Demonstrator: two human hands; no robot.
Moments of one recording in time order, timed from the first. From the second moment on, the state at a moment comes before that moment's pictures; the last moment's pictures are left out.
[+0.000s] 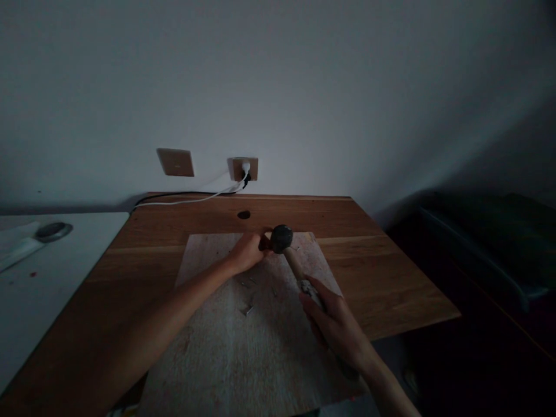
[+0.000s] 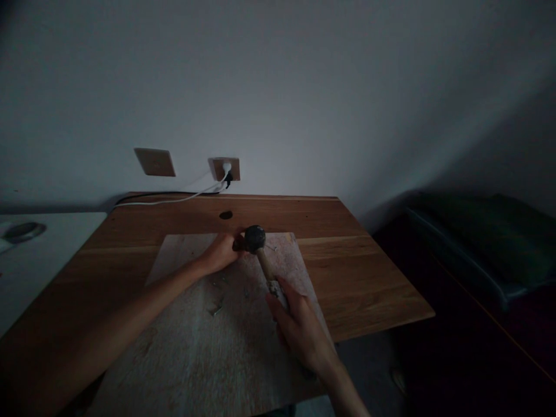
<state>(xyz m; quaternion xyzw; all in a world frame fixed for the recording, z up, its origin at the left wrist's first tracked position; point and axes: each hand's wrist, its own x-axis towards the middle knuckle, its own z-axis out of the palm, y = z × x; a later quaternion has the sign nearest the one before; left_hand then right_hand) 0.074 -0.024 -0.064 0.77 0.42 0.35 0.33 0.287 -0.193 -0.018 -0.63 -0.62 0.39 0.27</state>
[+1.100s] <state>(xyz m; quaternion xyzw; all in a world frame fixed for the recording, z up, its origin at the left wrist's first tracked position) 0.040 -0.027 -0.045 0.82 0.36 0.33 0.29 0.321 -0.229 -0.042 -0.65 -0.56 0.41 0.30</state>
